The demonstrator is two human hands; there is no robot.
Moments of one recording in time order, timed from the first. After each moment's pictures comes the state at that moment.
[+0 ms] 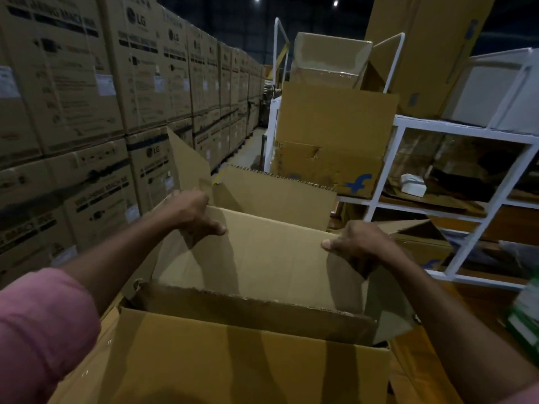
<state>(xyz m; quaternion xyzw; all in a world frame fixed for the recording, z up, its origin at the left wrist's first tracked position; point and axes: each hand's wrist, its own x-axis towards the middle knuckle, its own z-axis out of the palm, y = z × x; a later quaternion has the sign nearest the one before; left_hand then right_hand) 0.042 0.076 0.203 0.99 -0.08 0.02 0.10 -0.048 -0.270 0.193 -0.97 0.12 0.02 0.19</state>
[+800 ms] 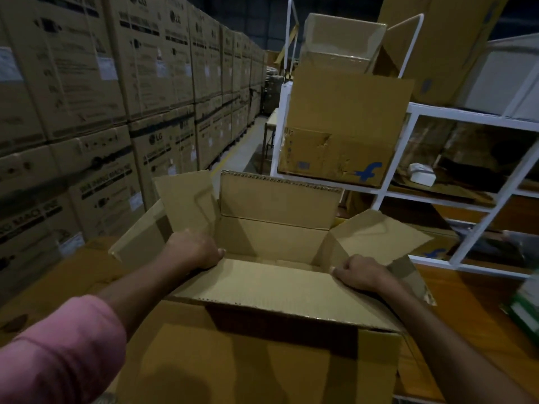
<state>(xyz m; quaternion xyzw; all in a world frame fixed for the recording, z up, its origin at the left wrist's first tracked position) -0.001 0.077 0.124 0.99 -0.01 -0.09 -0.07 -0.059 -0.265 0.108 -0.97 0.14 0.13 0.13</state>
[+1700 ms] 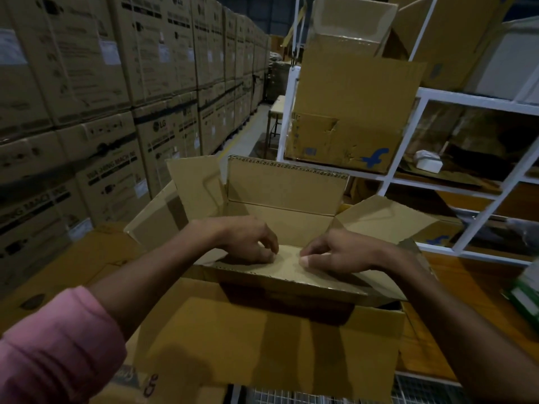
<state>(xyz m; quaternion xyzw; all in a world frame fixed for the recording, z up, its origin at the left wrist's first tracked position) -0.043 0.049 0.167 0.90 -0.39 -0.19 0.07 -0.096 -0.189 0.169 -0.96 -0.17 0.19 0.15</state>
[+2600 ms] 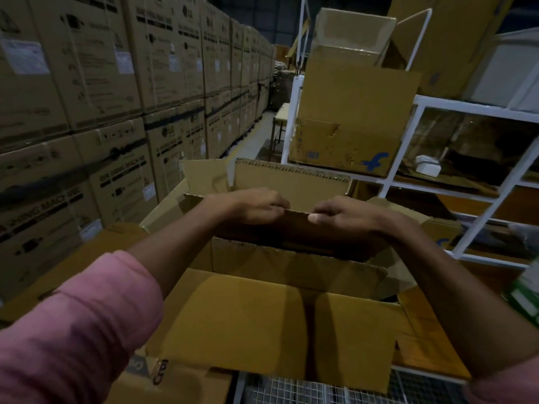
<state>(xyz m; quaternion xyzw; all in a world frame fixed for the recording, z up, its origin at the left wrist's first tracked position) -0.054 0.045 0.209 0.91 -0.38 -0.10 0.13 -0.102 -0.186 0.219 -0.96 -0.20 0.12 0.17</state>
